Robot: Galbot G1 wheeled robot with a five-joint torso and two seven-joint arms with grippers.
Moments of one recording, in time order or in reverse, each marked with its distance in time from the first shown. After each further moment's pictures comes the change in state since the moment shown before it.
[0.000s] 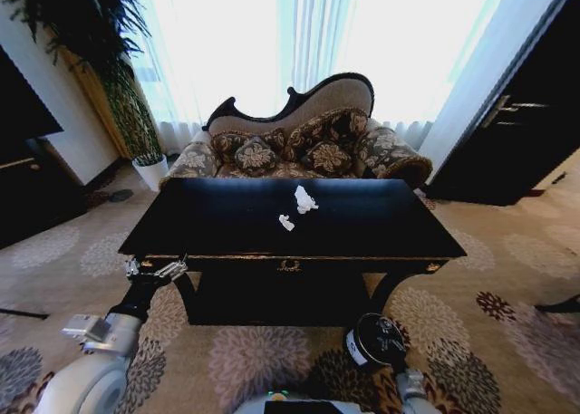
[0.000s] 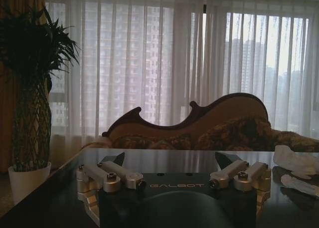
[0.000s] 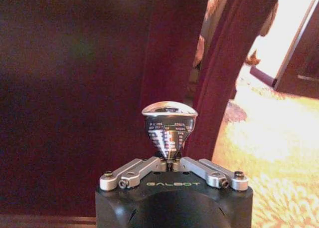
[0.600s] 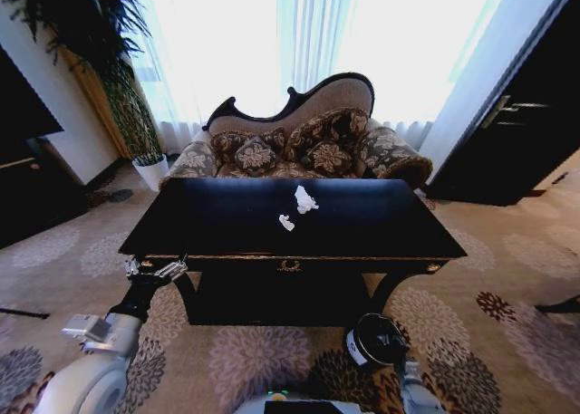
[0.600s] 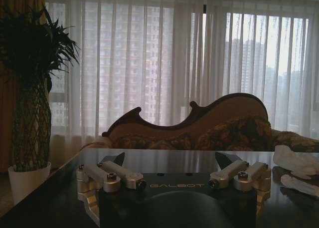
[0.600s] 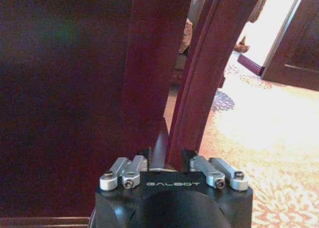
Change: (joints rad) left arm 0.000 0.000 0.000 0.000 0.000 0.000 0.000; right arm 0.160 0.008 -0.009 -0.194 -0.010 -0.015 0.007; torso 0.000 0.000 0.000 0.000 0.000
